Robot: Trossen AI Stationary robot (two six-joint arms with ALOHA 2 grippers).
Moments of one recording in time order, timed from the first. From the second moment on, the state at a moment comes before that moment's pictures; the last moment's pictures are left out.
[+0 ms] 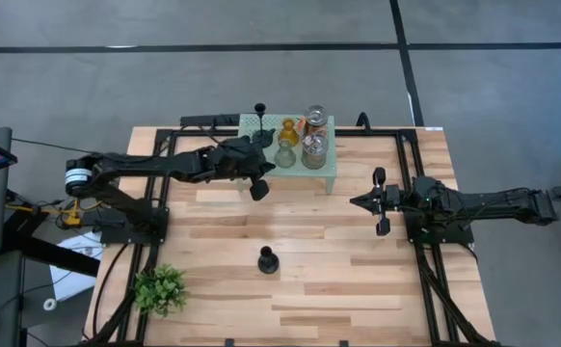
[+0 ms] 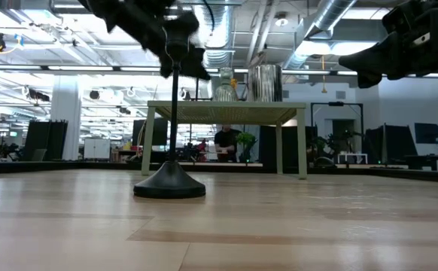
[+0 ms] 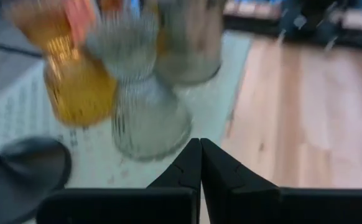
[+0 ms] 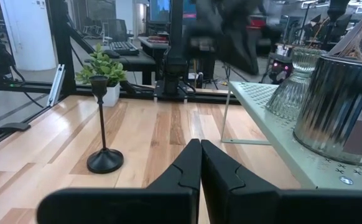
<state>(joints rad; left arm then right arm) 0.22 1.25 0.95 -0.05 -0.13 0.05 -0.08 0.40 0.10 0.26 -0.05 -0.08</state>
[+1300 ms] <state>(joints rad) 0.00 0.97 0.95 -0.15 0.11 -0.18 -0.10 0.40 0.10 0.27 -0.05 -0.08</state>
